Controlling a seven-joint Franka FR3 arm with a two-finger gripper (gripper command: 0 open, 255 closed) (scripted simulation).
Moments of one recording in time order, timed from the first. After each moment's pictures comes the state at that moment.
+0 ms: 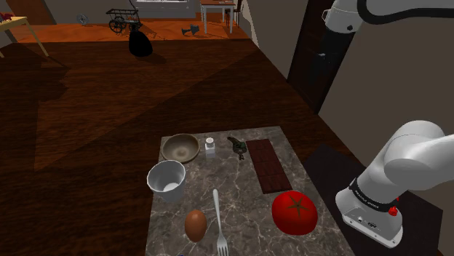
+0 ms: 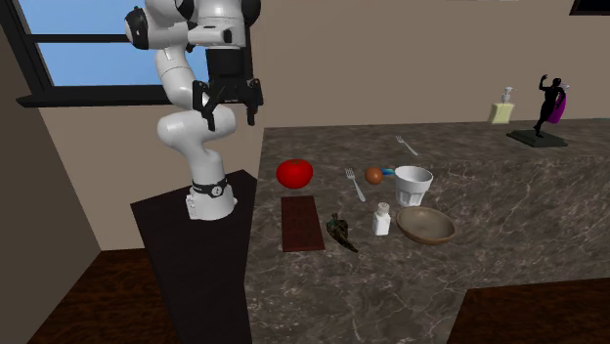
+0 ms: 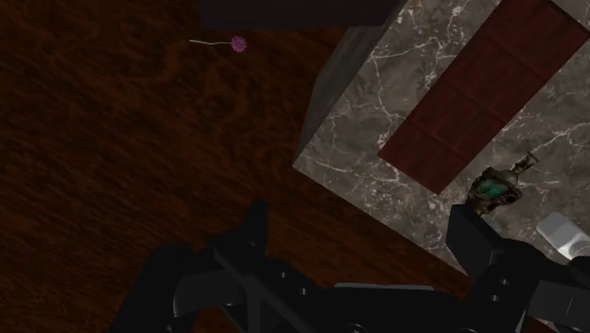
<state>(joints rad) 0.02 -0.78 -0.05 -2.41 -0.09 1.71 0.01</state>
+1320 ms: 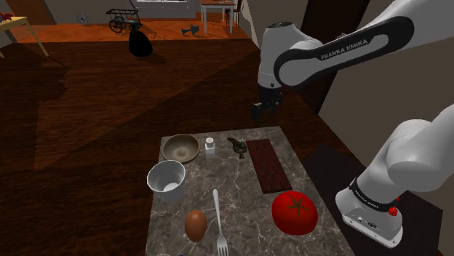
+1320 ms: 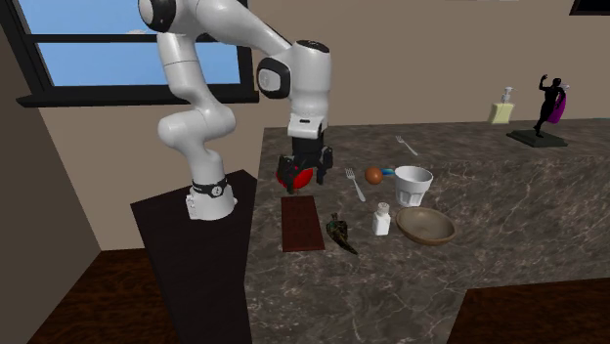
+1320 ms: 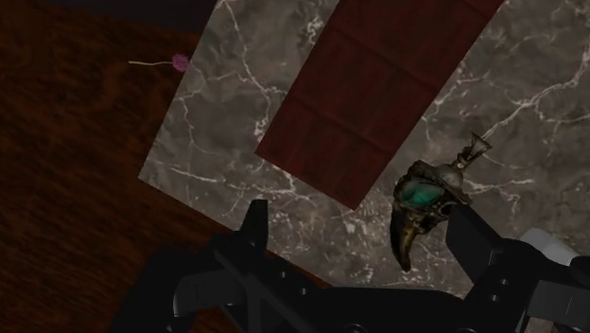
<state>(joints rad) 0.11 -0.28 0.15 -2.44 0.02 2.12 0.31</state>
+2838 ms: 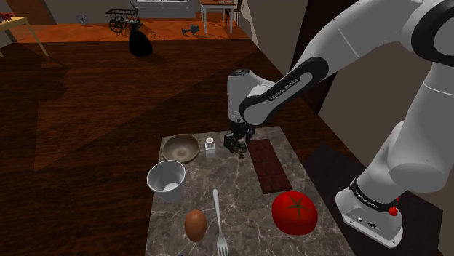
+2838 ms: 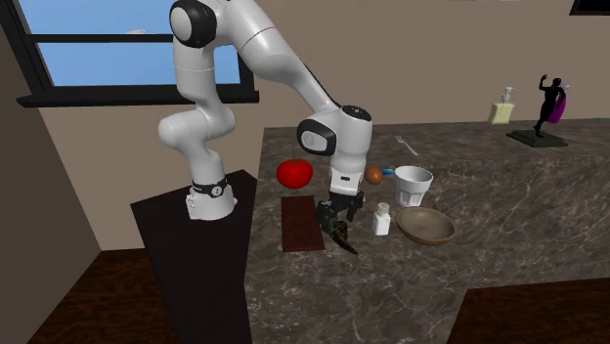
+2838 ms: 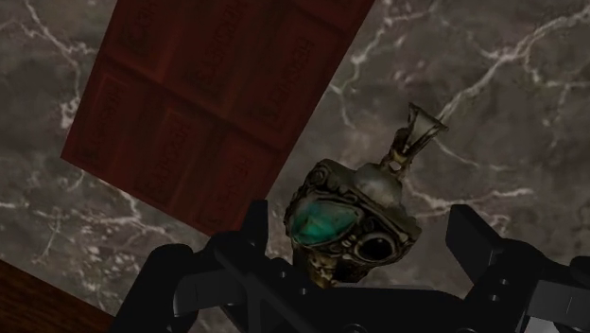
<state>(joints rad) 0.17 0.18 0.22 -2.29 -0.02 2.37 0.50</state>
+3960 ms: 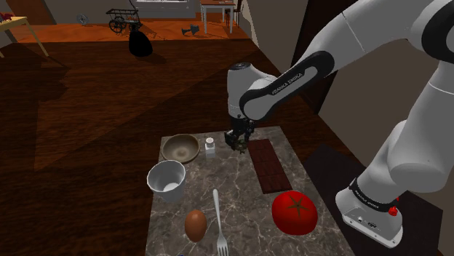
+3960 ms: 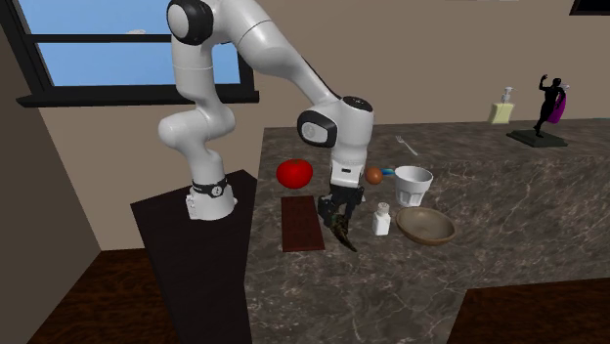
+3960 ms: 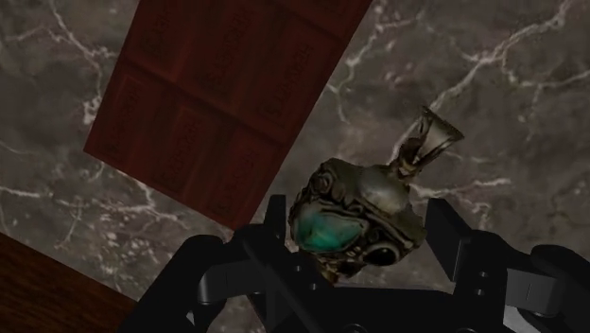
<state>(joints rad) 0.16 0.14 0.22 -2.28 -0.01 2.32 0.49</state>
